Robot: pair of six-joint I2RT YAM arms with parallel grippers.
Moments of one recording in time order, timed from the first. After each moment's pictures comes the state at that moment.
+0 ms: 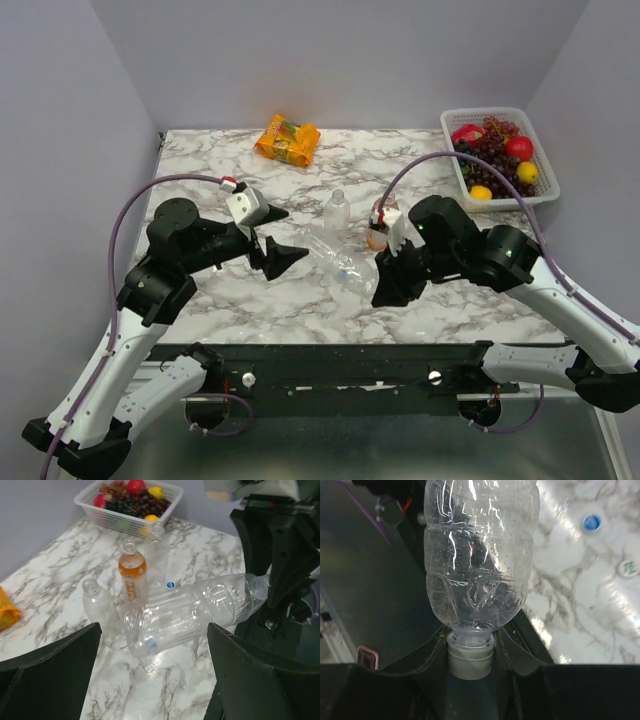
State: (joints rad) left arm -0.50 0.77 1.08 -0.40 0.59 0.04; right arm 0.92 1.11 1.38 -1.05 -0.32 0.17
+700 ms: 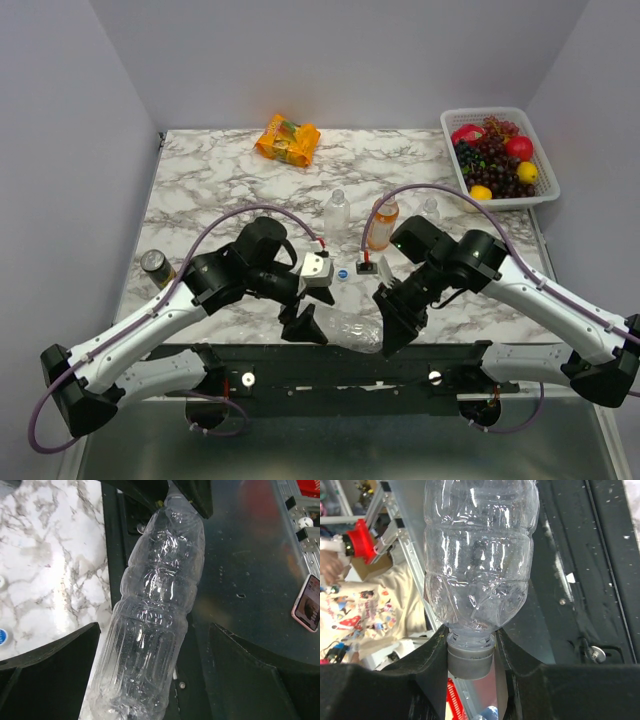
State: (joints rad) left arm -0.86 0.96 0.97 -0.62 0.90 0.22; right arm 0.92 1.15 1.22 -1.23 -0.77 0.12
